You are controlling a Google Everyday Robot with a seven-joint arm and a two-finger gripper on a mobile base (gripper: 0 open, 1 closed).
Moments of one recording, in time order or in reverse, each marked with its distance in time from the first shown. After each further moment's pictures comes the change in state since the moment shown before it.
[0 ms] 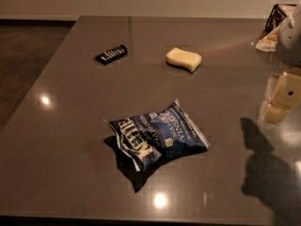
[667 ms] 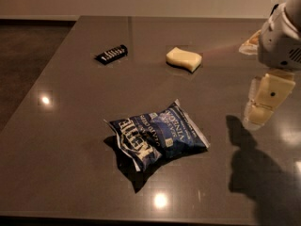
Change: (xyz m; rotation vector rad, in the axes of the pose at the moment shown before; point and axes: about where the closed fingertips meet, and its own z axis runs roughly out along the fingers) arm -0.023 0.005 0.013 -0.042 -0.026 -0.041
